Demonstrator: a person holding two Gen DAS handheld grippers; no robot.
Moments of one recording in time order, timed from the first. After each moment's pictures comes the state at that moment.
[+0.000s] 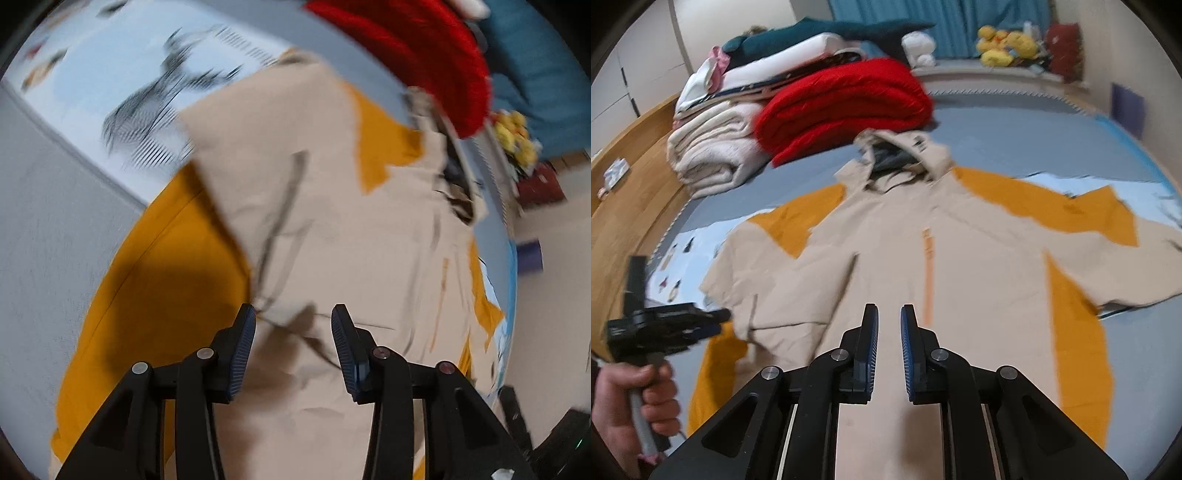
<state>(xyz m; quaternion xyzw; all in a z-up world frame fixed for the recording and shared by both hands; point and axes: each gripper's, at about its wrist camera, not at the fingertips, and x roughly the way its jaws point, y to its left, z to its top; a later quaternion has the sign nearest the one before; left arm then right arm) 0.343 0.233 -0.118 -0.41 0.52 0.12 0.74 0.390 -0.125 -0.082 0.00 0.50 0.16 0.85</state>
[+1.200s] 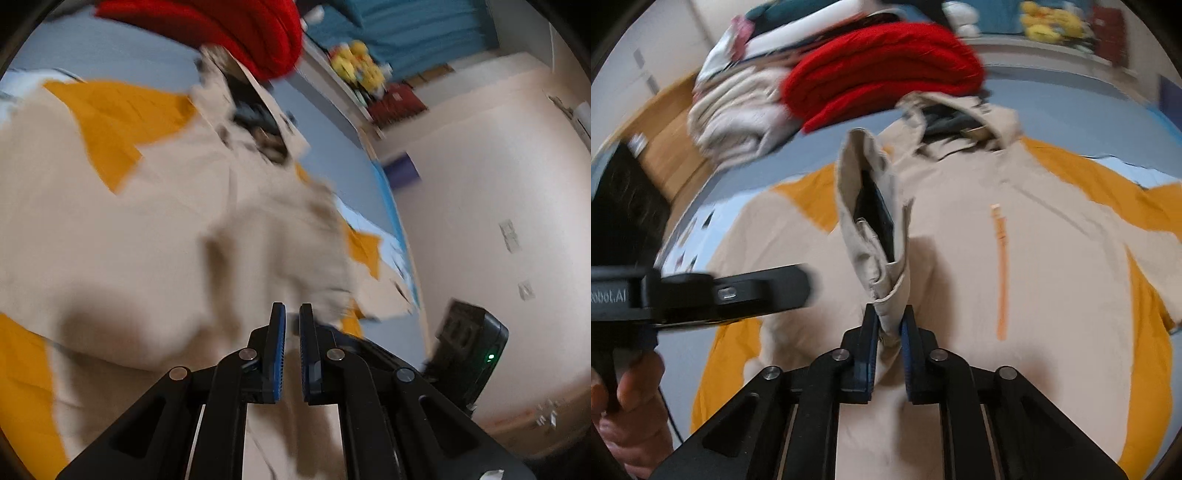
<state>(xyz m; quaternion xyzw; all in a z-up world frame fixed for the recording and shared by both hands) 0.413 0.141 -0.054 -0.36 0.45 -0.17 0.80 0.425 -0.086 -0.144 0.01 0.52 0.21 0.83</state>
